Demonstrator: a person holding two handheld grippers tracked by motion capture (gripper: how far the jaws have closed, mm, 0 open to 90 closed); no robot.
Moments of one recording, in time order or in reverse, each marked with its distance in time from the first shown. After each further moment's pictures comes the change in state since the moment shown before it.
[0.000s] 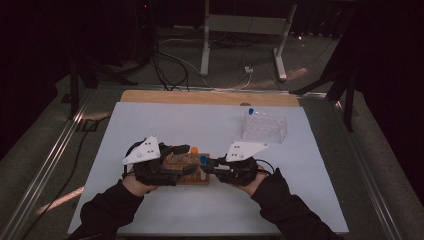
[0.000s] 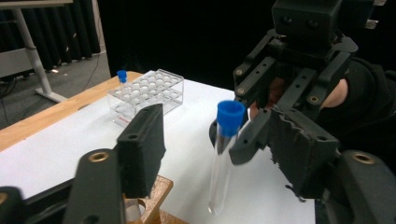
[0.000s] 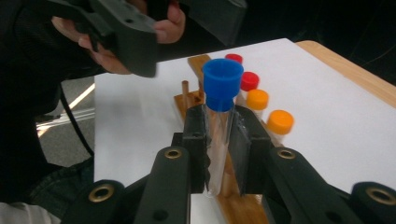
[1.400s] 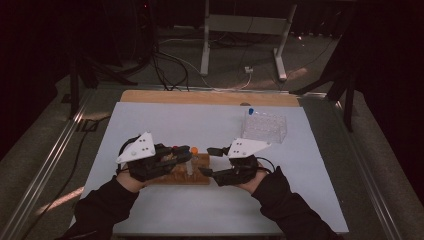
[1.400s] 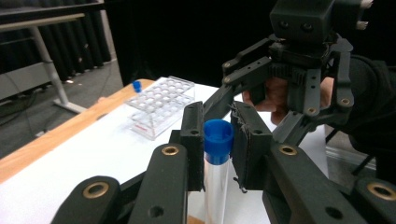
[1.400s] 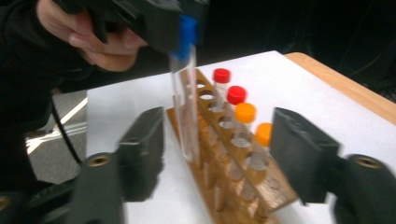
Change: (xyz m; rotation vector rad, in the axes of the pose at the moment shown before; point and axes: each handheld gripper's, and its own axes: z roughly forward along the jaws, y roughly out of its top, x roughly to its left) left arm 0.008 0.013 -0.021 -0.007 0.044 0.063; right arm -0.007 0.001 -0.004 -0.059 -0.049 0.014
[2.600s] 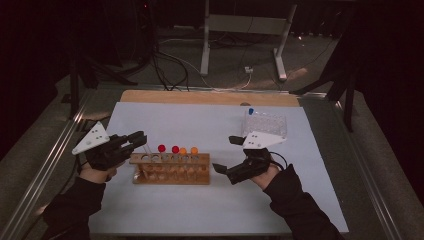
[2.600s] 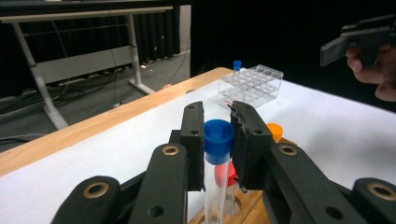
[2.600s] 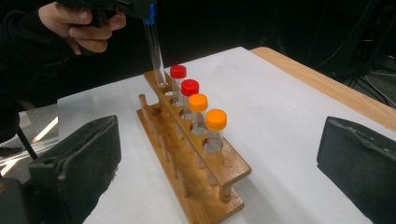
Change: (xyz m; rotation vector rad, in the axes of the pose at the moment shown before) left arm 0.063 -0.047 -0.062 -0.009 0.272 -0.121; right arm -0.023 -0.006 -0.021 -0.007 -0.083 0.066
